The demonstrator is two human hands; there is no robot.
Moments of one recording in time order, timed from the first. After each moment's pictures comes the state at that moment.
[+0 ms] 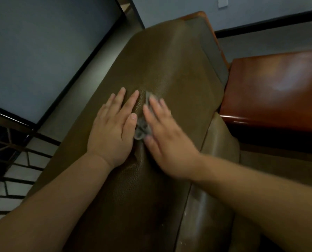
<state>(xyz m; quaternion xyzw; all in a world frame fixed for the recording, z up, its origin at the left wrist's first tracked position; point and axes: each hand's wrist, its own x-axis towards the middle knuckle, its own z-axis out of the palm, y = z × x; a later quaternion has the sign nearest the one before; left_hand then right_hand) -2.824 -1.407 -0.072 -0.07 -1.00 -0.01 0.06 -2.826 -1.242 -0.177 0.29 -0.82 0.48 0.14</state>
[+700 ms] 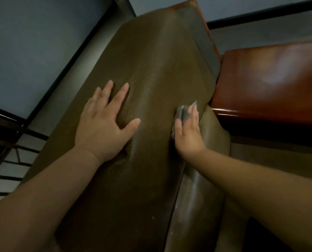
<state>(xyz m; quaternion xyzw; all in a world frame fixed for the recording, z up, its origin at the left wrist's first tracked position) -2.832 -1.404 -0.072 -0.05 -1.00 0.05 0.02 -2.853 -1.220 -0.258 -0.01 -0.80 0.60 -0.02</state>
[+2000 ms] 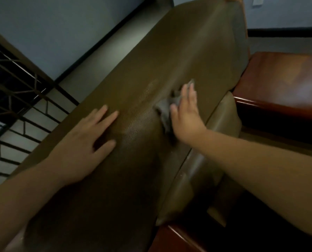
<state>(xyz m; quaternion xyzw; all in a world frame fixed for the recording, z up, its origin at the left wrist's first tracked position) -2.573 -1.502 -0.038 0.00 -1.00 -0.02 -0.06 -2.732 -1.257 -0.163 0.18 -0.85 0.48 -0.09</state>
